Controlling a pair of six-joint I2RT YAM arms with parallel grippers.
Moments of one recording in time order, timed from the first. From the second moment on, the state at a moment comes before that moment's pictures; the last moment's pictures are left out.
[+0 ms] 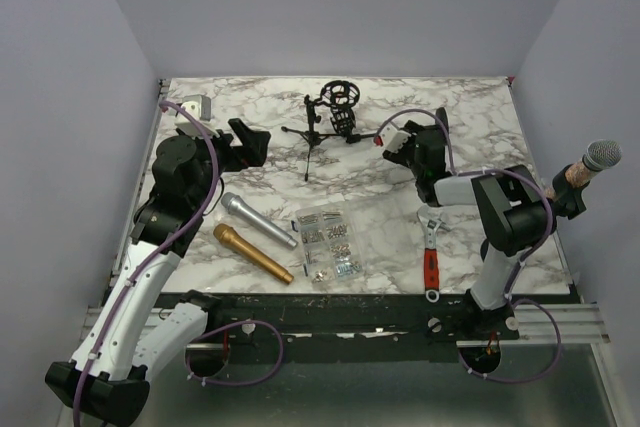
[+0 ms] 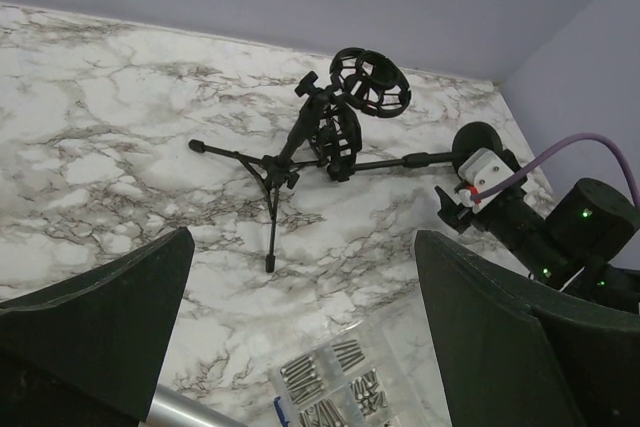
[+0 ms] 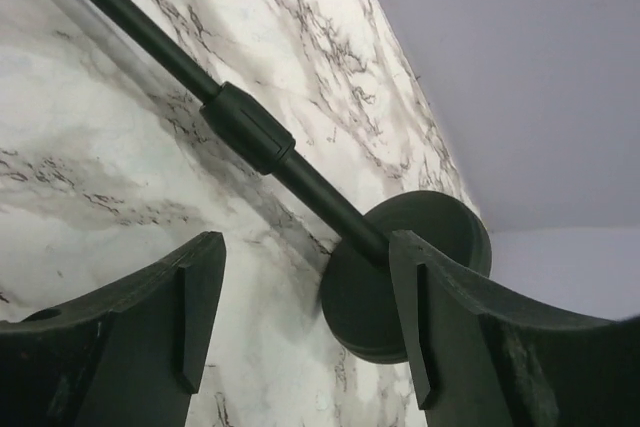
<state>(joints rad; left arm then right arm) -0.32 0.83 0.96 -0.23 0.02 -0.43 0.31 1.84 0.81 0.74 0.13 -0.93</state>
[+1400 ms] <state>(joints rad) -0.34 0.89 0.96 -0.23 0.02 -0.41 0.30 2.36 1.13 1.06 0.12 -1.58</state>
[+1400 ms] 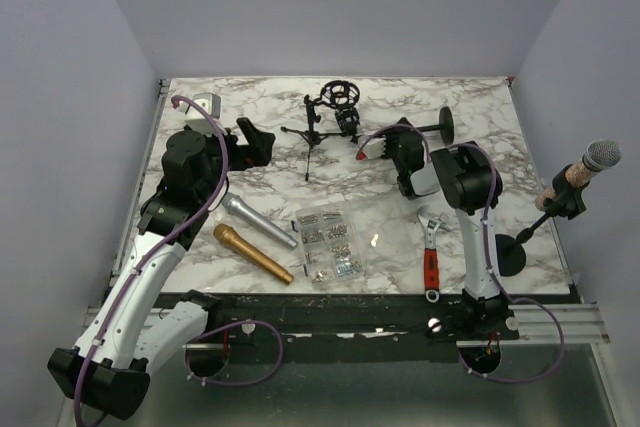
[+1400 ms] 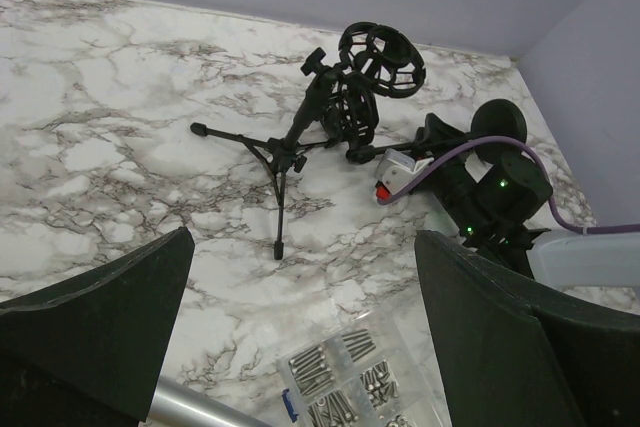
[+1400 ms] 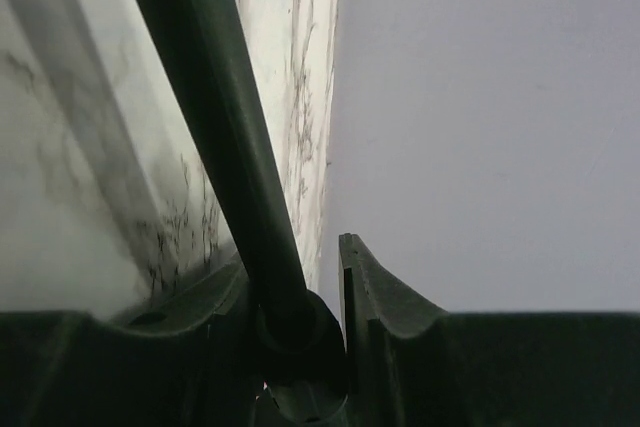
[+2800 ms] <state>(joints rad) -0.34 1.12 0.94 0.01 0.39 -0.47 0.21 1.96 0.95 0.91 0.20 -0.75</state>
